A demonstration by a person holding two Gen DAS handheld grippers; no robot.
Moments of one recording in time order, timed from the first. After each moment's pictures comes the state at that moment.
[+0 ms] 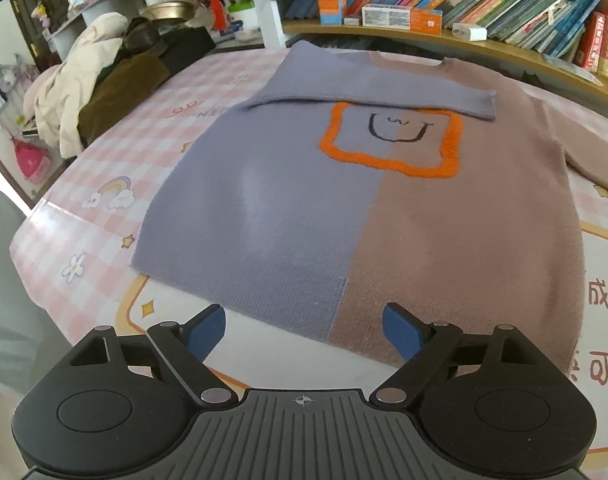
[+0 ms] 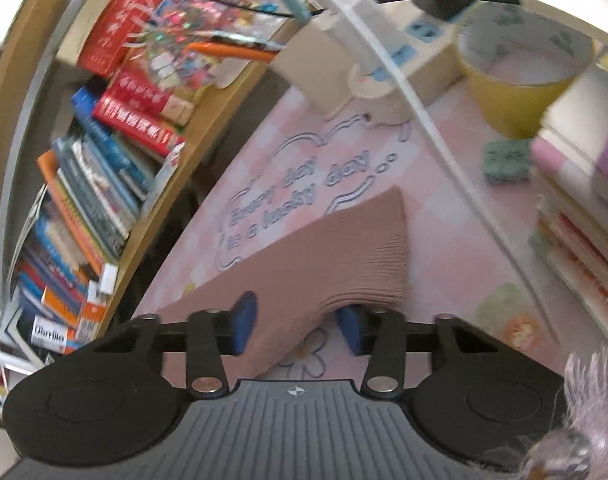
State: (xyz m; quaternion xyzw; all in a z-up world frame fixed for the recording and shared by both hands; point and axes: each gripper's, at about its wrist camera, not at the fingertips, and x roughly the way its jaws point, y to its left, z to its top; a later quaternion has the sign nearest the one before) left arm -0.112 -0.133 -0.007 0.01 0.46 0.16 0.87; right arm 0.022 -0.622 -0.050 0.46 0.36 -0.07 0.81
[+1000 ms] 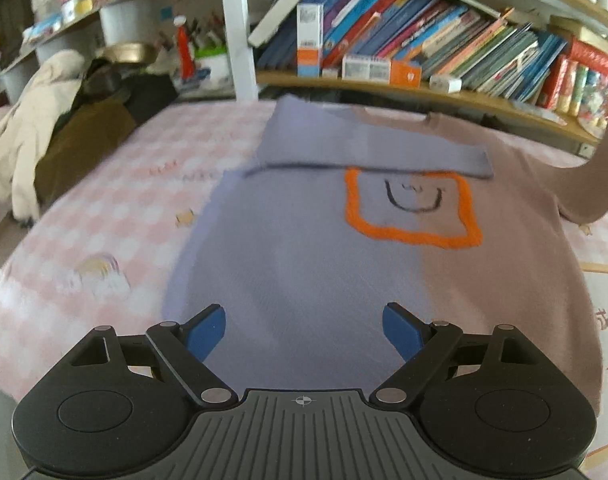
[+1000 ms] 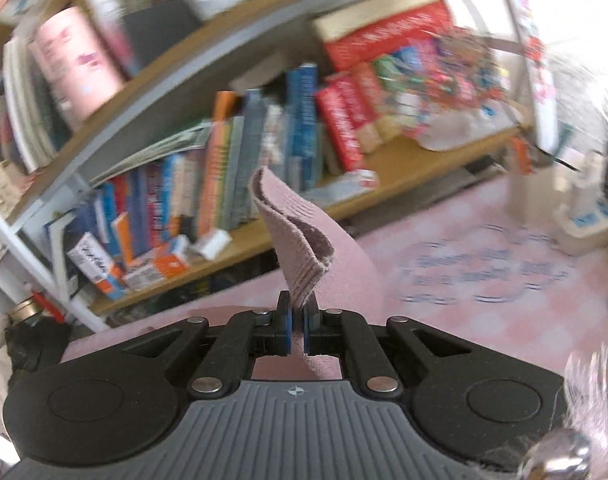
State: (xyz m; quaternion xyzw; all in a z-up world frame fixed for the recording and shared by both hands) left arm -0.089 -0.039 0.007 0.01 0.39 0.04 0.92; right arm 0.048 -0.446 0.093 0.25 0.28 0.01 0.93
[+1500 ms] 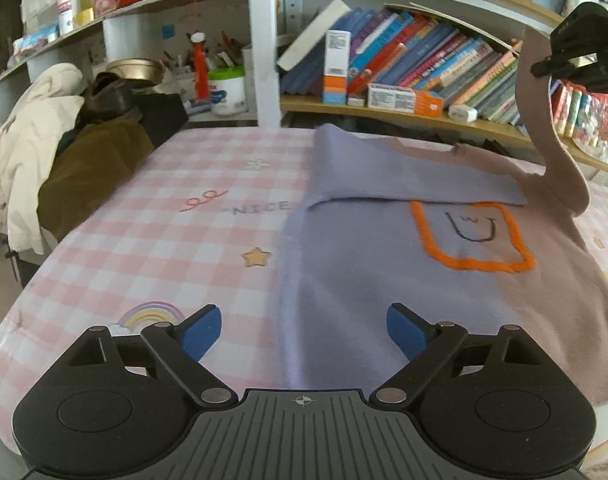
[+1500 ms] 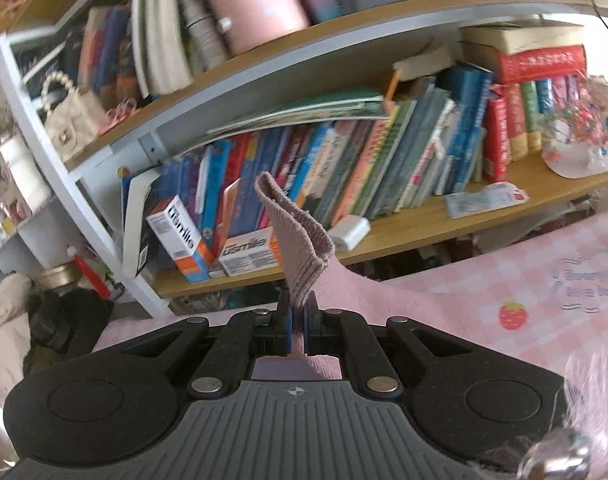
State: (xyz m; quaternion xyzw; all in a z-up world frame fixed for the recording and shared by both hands) left arm -0.076 0.058 0.009 0.00 0.36 0.00 0.93; right arm 0.101 -0.259 0.126 0.19 0.28 0.05 0.94
